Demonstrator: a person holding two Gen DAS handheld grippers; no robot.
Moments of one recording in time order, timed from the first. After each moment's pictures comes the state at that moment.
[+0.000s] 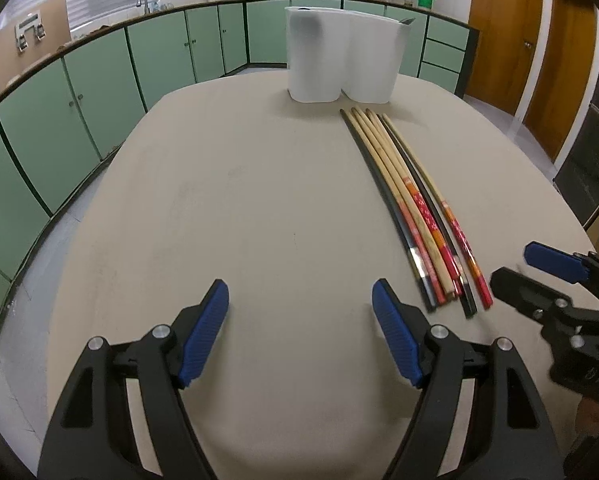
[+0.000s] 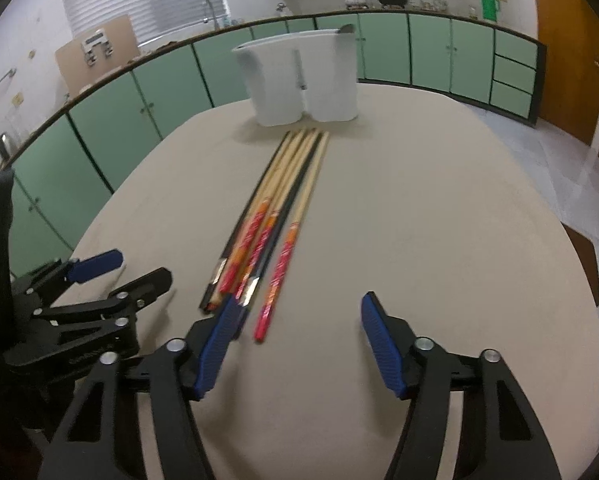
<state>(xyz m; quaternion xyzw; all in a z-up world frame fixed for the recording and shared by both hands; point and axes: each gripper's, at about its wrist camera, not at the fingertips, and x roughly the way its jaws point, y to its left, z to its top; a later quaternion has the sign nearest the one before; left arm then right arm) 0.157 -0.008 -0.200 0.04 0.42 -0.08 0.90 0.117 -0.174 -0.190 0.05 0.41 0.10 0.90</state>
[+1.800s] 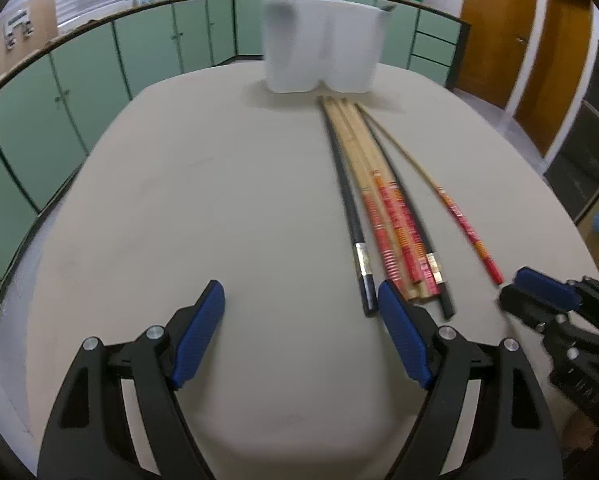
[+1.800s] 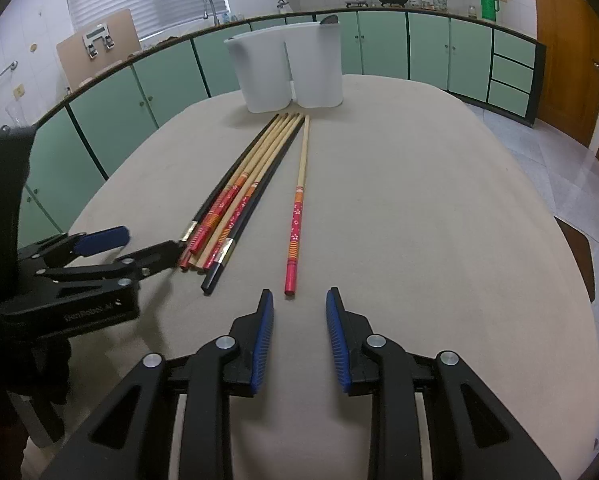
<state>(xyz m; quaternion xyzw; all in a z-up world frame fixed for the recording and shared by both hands) 0.163 -0.029 -0.209 0.03 0.44 -0.09 0.89 0.103 -0.200 -0.201 0.05 0.41 0.10 0.90</state>
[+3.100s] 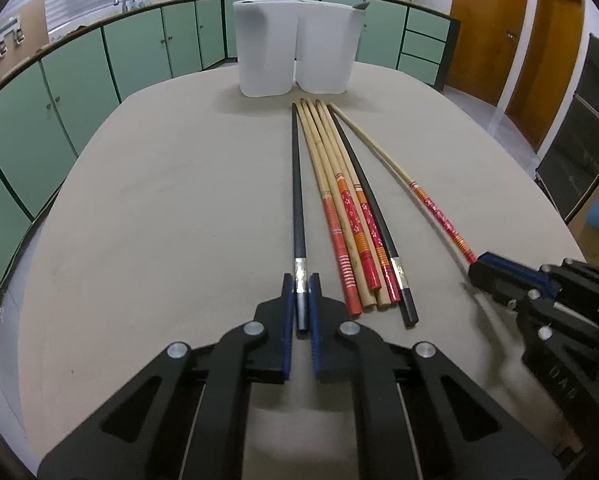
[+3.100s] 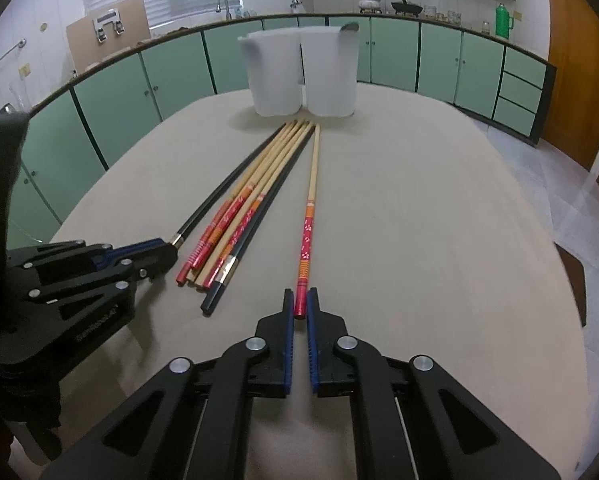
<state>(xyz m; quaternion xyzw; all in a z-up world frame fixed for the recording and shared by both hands) 0.158 -0.051 -0.204 0.04 0.43 -0.11 0.89 0.111 -0.191 -0.191 0.01 0.41 0.10 0.91</state>
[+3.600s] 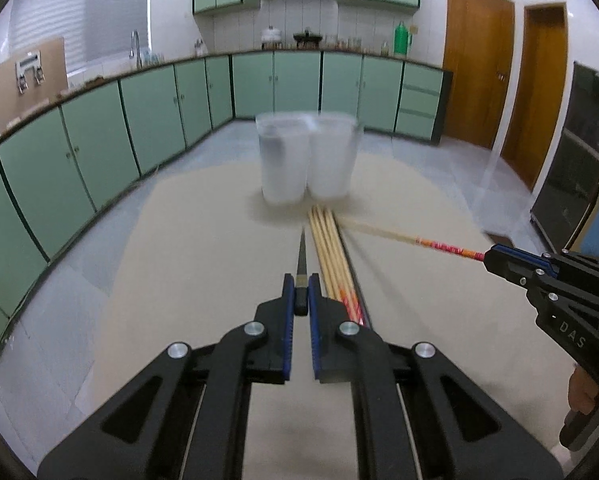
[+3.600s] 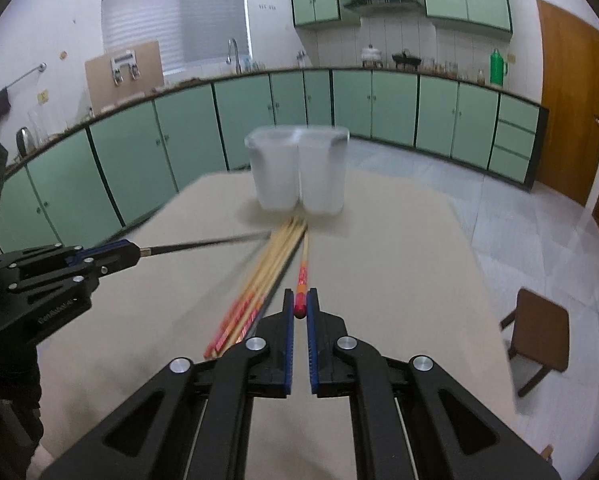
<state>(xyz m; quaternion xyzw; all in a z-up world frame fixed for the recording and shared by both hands) 0.135 -0.028 -0.094 0.04 0.32 -0.11 0.94 0.102 -0.214 -0.099 0.01 0.31 0.11 0.94</state>
